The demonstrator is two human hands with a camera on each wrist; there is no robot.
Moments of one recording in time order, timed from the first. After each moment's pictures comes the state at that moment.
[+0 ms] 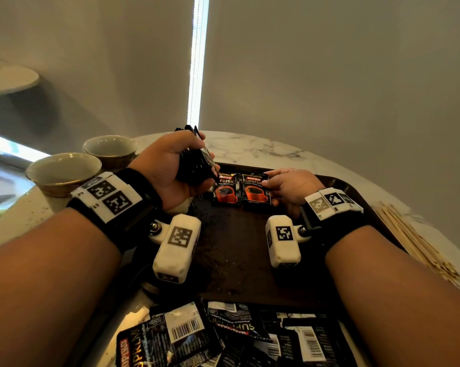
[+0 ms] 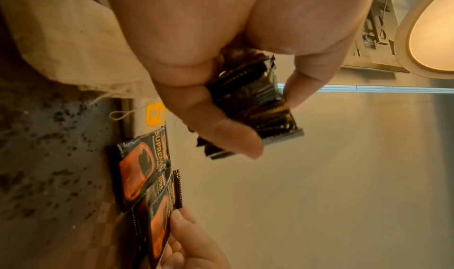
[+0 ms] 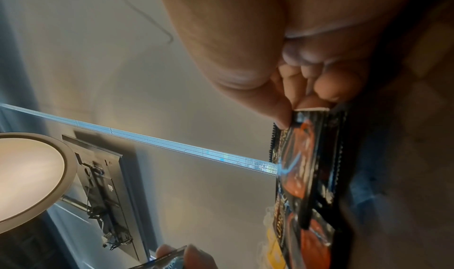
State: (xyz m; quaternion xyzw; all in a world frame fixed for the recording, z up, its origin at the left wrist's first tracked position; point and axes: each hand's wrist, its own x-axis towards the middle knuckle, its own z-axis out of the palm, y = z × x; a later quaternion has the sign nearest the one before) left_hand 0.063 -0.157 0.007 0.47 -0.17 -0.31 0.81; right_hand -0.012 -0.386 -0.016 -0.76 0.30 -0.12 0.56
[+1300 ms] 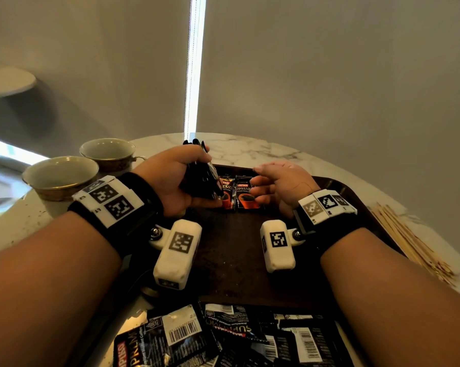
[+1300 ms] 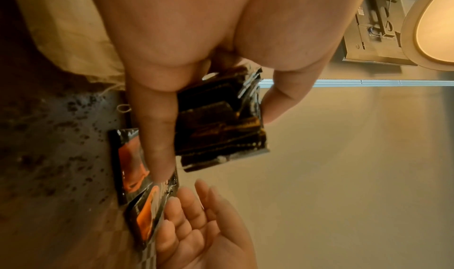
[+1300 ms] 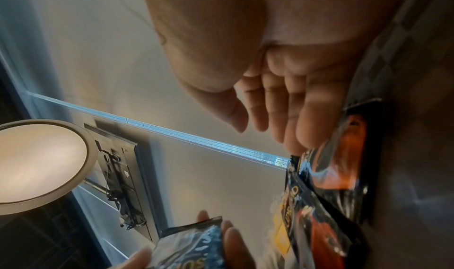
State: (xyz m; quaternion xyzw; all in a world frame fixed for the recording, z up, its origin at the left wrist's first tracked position) left_hand 0.059 -0.165 0.003 0.50 -0.15 -0.36 0.77; right_hand -0.007 -0.375 -0.015 -0.69 0.24 -0.17 0.66
